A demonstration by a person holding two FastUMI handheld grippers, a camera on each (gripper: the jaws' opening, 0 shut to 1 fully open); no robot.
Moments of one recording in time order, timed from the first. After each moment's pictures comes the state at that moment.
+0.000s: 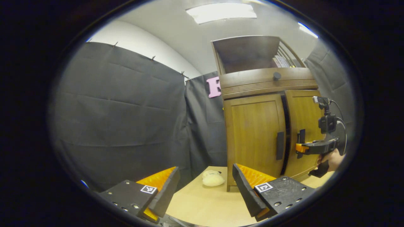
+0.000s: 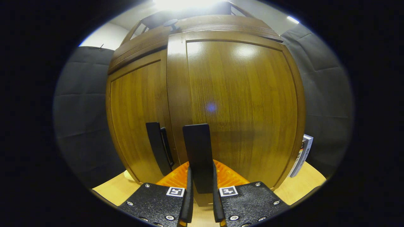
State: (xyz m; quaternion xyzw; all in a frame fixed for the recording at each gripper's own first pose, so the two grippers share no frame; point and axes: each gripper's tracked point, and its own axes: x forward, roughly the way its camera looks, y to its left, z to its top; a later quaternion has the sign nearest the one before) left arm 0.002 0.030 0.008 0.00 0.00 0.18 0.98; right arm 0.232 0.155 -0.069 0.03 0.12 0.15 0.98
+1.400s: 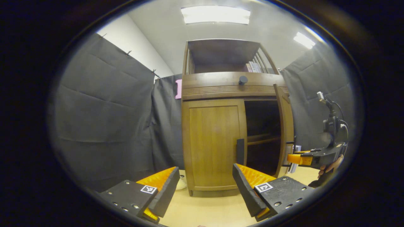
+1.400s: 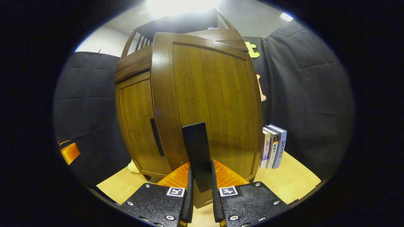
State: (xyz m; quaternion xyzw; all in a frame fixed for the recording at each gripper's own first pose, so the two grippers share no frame) left arm 0.037 0.009 0.001 -0.03 -0.03 0.02 1.00; right arm 0.162 0.097 -0.060 0.05 0.12 0.13 0.98
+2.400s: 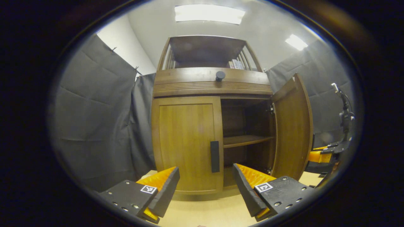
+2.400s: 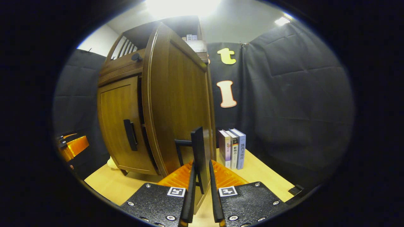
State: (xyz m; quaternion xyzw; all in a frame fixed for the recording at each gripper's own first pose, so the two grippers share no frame) left arm 0.053 -0.033 0.005 -0.03 -0.03 -0.07 1.00; right arm 0.145 0.005 -0.046 0.02 0.11 0.02 0.99
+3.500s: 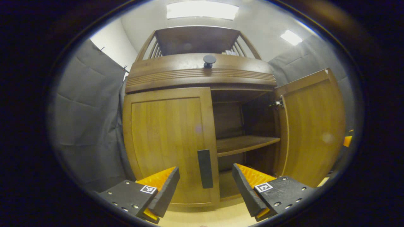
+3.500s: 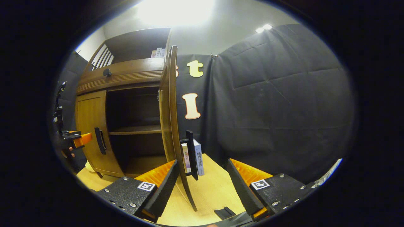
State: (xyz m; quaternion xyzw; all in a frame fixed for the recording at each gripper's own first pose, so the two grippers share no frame) left arm 0.125 -0.046 -0.007 0.00 -0.01 -0.08 1.00; right arm 0.094 -0.109 -0.028 0.01 0.05 -0.09 0.99
